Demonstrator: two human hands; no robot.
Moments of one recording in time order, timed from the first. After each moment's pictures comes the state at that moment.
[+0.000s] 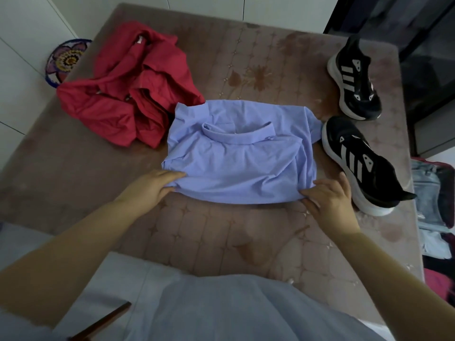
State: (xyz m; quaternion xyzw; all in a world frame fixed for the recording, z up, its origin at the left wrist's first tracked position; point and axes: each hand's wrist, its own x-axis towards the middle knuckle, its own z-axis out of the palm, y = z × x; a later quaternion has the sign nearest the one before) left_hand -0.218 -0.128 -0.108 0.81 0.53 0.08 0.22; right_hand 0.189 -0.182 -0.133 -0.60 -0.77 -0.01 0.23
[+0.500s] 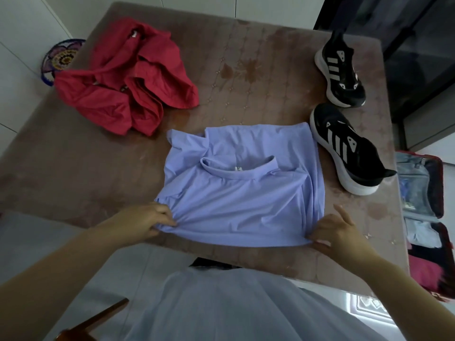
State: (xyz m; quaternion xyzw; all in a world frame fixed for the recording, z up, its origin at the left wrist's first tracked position) left_hand -0.233 -0.212 -0.117 0.89 0.37 -0.03 0.26; right_hand 0.234 -0.279 -0.138 -0.51 -0.85 0.05 0.10
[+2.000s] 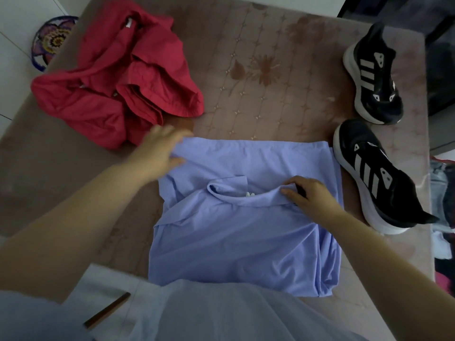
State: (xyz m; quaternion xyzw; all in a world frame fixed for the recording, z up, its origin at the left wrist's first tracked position) left_hand -0.182 -0.039 -0.092 0.78 0.59 0.03 0.20; right_hand 0.164 -0.120 -0.132 -0.64 -0.67 0.36 0.10
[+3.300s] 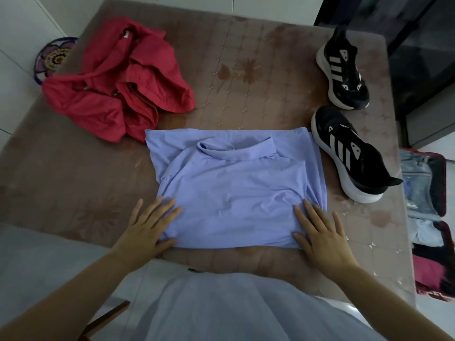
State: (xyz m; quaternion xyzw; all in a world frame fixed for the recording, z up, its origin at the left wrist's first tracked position) left_hand -0.219 -0.230 -0.157 0.88 0.47 0.02 0.04; right_hand 0.198 -0.276 -0.157 -0.68 -0.73 0.12 -0.02
